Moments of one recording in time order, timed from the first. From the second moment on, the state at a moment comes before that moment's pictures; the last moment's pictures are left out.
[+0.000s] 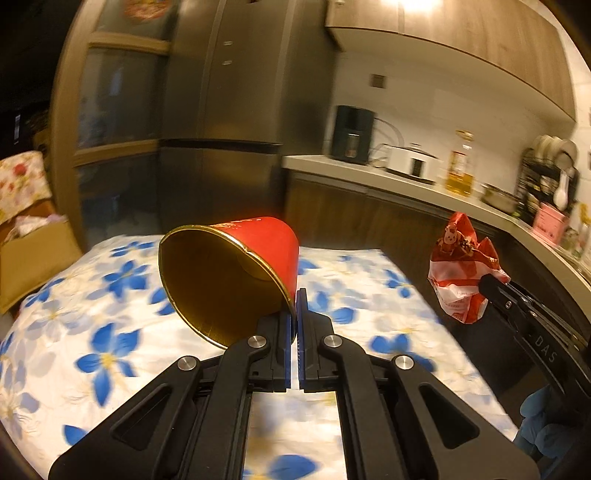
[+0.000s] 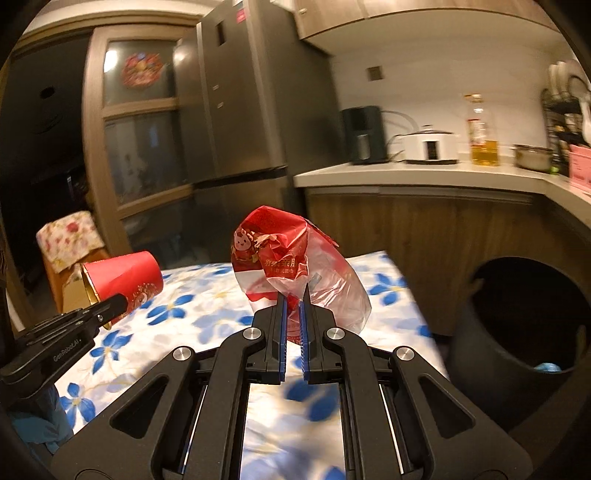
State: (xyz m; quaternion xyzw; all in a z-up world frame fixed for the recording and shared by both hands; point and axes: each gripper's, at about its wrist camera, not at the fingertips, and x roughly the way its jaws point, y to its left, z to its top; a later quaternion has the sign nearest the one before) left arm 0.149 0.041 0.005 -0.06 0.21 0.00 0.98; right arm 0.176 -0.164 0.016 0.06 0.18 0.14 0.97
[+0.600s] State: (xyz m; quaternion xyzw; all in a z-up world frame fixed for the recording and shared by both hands) left arm 0.182 -0.116 0.015 -0.01 0.21 -0.16 0.97; right arm 0.158 -0.303 0.020 0.09 0.16 -0.02 0.98
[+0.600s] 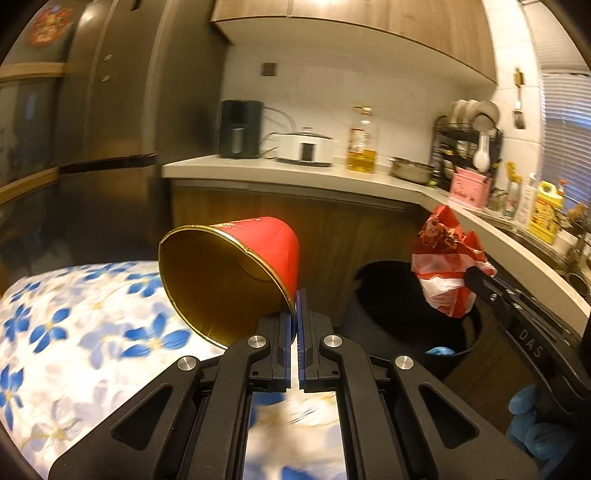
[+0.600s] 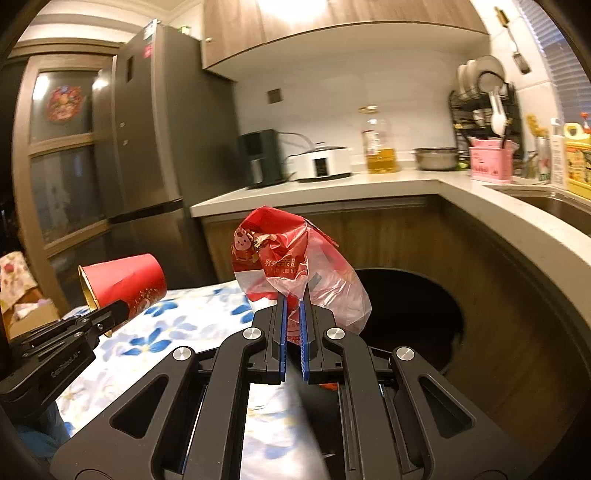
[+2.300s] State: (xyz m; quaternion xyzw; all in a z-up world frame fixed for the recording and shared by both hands) left arm 0.232 -0.218 -0.008 0.01 0.23 -0.28 0.93; right arm 0.196 -0.389 -0.008 0.12 0.20 -0.09 0.97
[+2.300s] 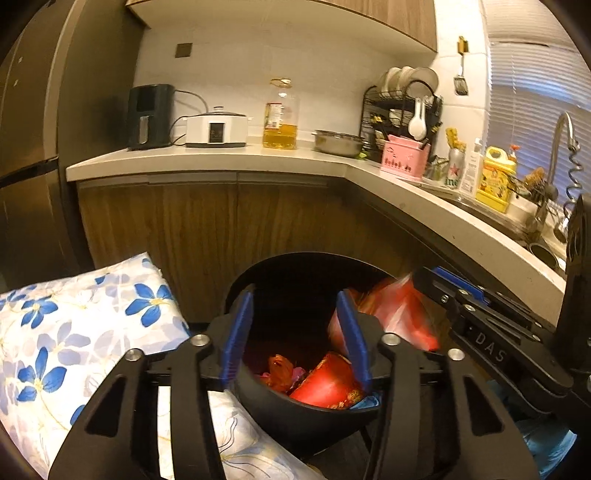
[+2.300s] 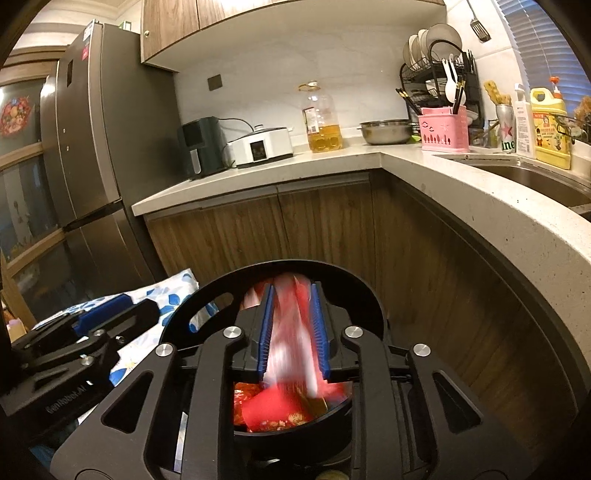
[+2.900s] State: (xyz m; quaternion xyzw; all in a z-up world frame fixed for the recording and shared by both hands) left arm 0.207 -0.170 -0.007 0.00 0.22 -0.16 0.96; right arm 0.167 -0.363 -0.006 0.09 0.21 -0.11 0.97
